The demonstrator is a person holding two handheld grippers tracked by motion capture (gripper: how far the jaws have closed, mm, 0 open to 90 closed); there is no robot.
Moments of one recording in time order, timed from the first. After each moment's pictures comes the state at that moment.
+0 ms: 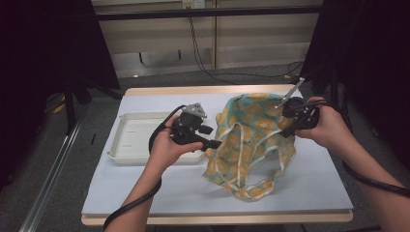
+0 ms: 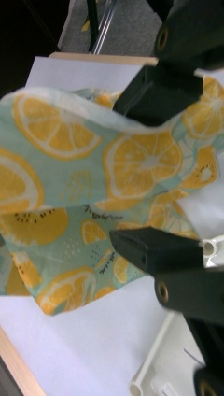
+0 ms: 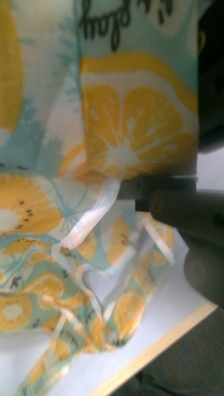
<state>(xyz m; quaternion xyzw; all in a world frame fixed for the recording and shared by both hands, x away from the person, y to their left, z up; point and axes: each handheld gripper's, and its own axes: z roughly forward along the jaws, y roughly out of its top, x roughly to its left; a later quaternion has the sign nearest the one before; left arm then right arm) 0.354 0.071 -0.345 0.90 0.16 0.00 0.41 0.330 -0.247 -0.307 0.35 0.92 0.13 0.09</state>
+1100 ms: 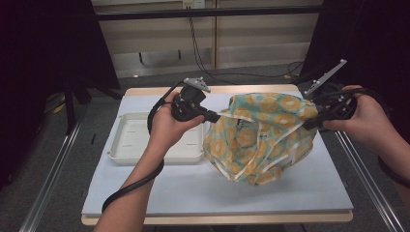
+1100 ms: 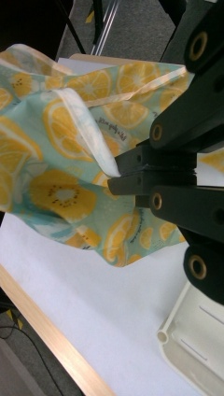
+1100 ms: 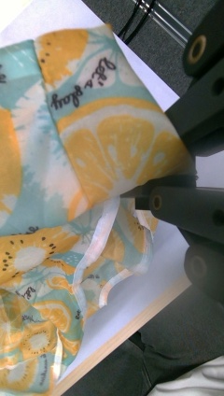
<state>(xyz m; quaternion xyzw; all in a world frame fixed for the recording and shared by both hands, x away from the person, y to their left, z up) 0.372 0.060 -0.280 0.90 0.16 0.02 0.40 0.304 -0.287 -0.250 0.39 0.90 0.17 0.09</state>
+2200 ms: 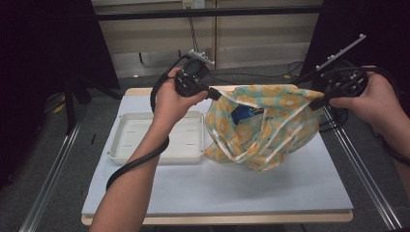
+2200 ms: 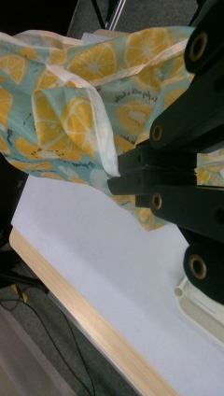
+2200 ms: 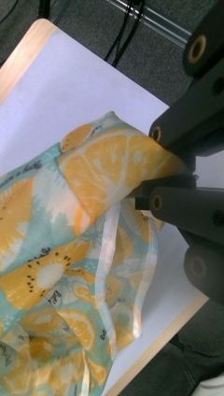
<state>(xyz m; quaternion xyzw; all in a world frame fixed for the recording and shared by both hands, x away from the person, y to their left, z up) 0.404 0.048 -0.241 0.90 0.19 0.05 0.39 0.327 -0.306 -0.219 0.45 0.86 0.20 0.11</state>
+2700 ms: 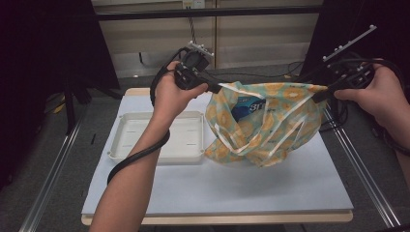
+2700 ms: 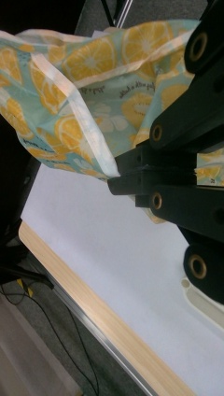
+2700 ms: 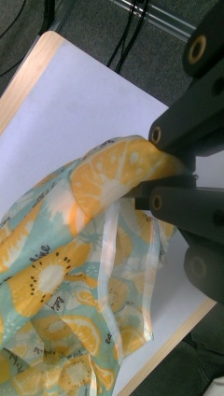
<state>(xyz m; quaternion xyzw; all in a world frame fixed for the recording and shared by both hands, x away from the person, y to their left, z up) 0.413 0.048 -0.229 0.90 0.20 0.05 0.40 0.335 -0.317 -0.209 0.46 0.85 0.22 0.12</state>
